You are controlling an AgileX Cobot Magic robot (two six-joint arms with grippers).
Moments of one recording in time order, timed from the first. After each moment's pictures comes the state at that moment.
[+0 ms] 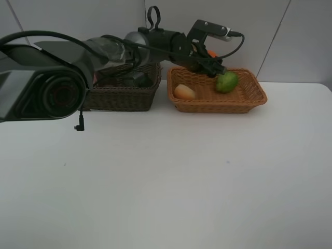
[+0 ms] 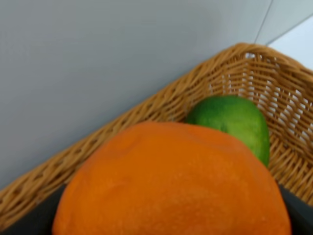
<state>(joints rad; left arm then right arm) -0.65 2.60 -2.24 -0.07 0.21 0.06 -0.05 0.00 -0.52 0.02 1.06 0.03</state>
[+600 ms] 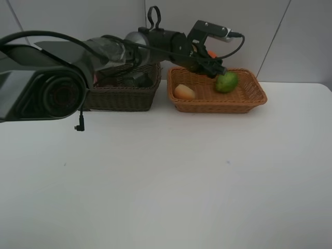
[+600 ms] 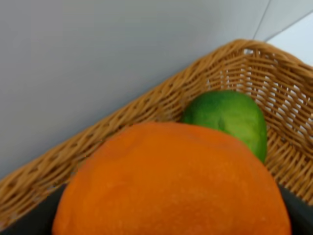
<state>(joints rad) -0.66 2.60 -2.24 -0.07 0.23 0.06 -0.05 0.00 -0.52 0.02 1.06 0.03</state>
